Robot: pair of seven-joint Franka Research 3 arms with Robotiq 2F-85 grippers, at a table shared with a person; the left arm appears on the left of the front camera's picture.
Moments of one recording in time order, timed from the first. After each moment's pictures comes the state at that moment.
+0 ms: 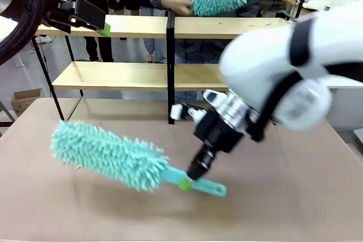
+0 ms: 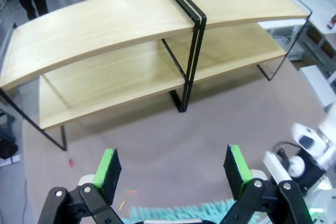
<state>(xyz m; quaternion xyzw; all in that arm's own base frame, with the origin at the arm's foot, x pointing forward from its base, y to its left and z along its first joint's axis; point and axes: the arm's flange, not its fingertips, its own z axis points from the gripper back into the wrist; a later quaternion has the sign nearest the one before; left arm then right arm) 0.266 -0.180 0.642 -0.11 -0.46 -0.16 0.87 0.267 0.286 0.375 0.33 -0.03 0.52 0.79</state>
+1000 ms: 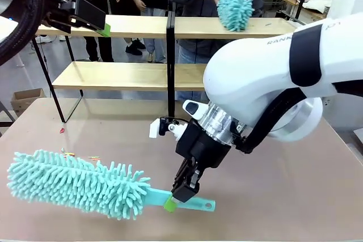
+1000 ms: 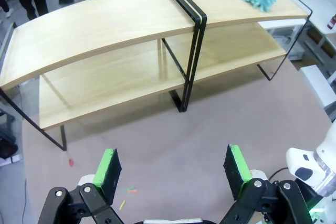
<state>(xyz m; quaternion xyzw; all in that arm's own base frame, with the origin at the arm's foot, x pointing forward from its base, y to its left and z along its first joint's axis) 0.267 -0.180 0.641 -0.11 -0.46 -0.16 0.87 0.247 0.336 0.386 0.33 -0.02 0.59 0.74</state>
